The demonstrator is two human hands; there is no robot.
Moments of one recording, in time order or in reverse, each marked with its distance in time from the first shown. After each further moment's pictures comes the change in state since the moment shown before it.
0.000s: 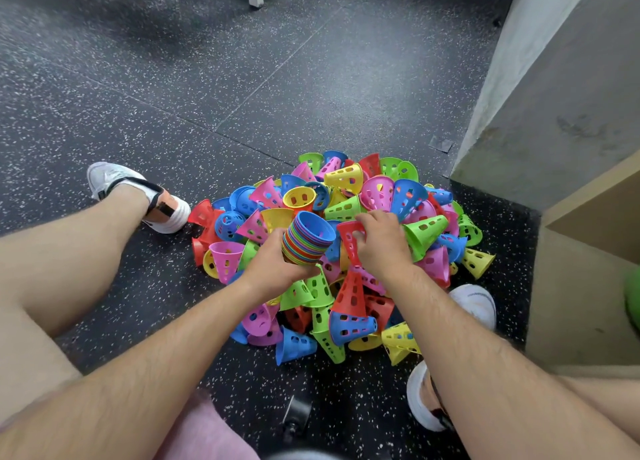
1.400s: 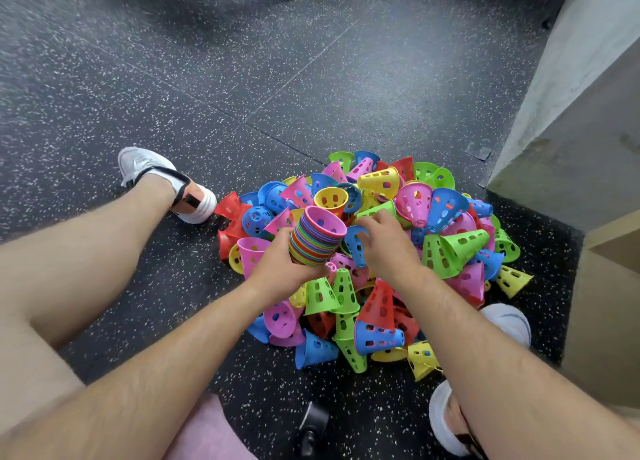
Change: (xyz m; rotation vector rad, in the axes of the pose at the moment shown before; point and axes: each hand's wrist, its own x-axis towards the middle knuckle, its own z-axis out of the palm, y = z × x) left_hand 0.001 -0.027 -0.027 -0.166 0.060 -0.040; right_hand 0.024 -0.029 0.028 0.036 -0.081 -0.185
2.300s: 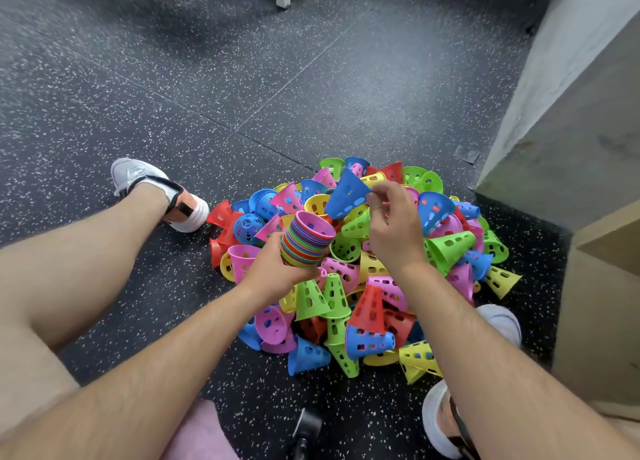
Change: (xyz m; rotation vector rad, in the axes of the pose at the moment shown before) left_hand 0.008 0.004 0.006 0.020 -0.011 -0.014; right_hand 0.002 -0.008 -0.039 0.567 0.571 -0.017
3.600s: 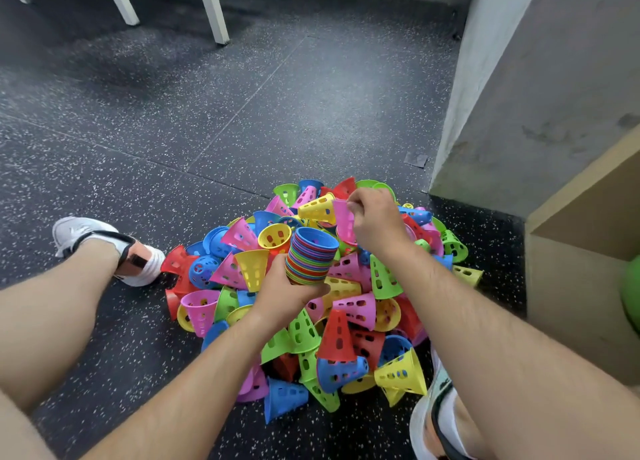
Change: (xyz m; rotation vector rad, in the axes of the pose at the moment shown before) left_hand 0.030 0.035 0.075 -0.045 -0.032 0.015; right_hand 0.063 0.065 -0.038 -0.344 -0.160 0.121
